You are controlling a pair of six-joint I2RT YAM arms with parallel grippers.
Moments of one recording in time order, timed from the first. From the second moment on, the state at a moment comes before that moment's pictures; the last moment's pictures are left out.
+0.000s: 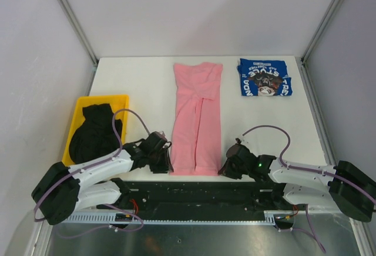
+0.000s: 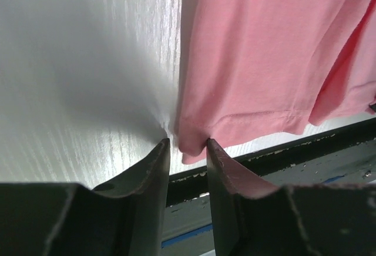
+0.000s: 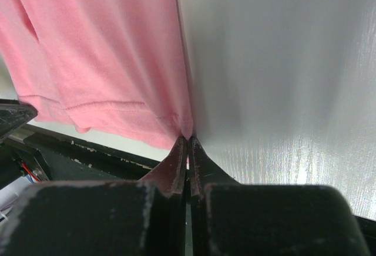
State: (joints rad) left arm -0.76 1.10 0.46 -0.49 0.09 -0.90; right arm 1.01 1.07 0.35 -0.22 0.08 1.27
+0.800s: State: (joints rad) left arm -0.79 1.00 0.38 -0.44 0.16 -0.95; right arm 1.05 0.95 0.32 -0.27 0.08 1.27
